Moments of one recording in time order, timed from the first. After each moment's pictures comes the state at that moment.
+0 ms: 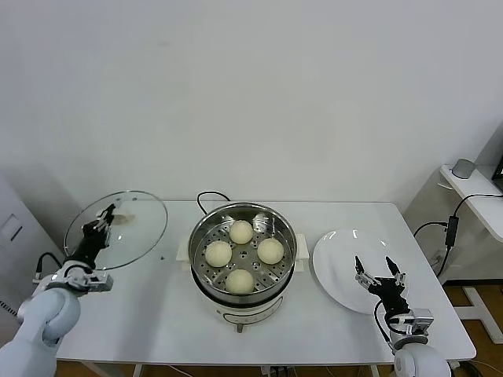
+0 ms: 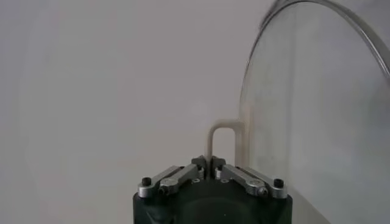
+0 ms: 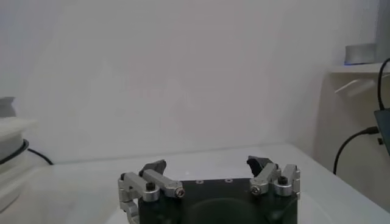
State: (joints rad) left arm 1.12 -0.94 -0.52 -1.74 0.97 0.06 0.00; right arm -1.32 1.31 0.73 1.62 0.36 0.07 -0.17
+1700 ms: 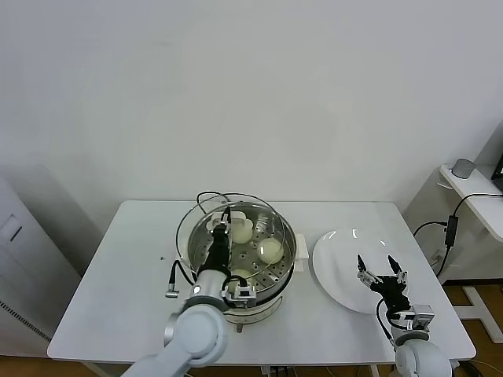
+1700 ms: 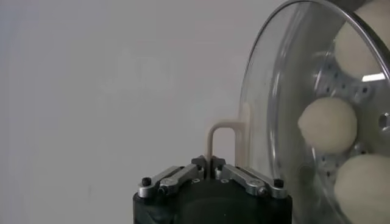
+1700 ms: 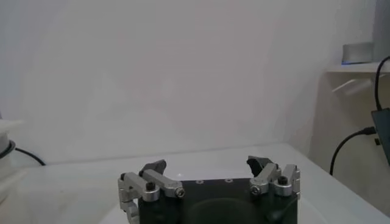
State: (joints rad) left arm 0.90 -1.19 0.22 -2.00 1.37 0.74 0.31; right arm -1.30 1.30 0.73 1.59 0.36 0.06 -0.16
